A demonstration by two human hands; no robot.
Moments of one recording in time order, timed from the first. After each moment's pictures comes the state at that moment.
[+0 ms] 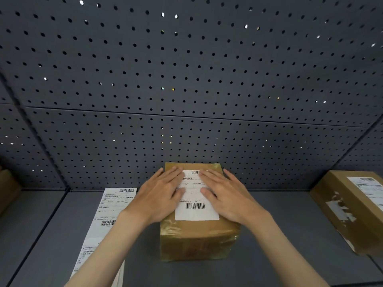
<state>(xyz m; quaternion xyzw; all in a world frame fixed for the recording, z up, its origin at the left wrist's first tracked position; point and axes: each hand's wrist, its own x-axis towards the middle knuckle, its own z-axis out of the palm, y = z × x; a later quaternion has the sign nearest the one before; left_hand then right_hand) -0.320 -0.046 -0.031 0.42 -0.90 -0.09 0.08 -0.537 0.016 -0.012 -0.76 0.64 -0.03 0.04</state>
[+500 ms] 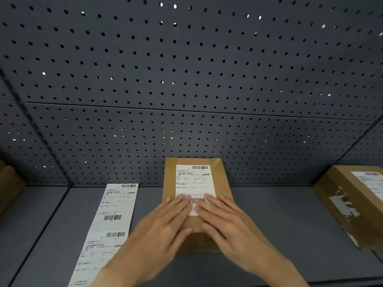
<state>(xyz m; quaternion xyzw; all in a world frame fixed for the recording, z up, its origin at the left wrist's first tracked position) -0.293 0.044 -0.048 0.35 -0.92 -0.05 0.15 -0.523 0.096 -0.042 -0.83 0.54 -0.16 0.02</state>
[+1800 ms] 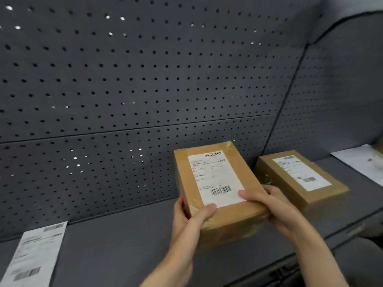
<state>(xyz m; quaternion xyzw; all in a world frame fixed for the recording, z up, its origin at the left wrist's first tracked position) -0.512 0.102 0.004 0.40 -0.43 -0.73 0.35 -0.707 0.165 0.041 -0.26 0.68 -0.54 0.42</state>
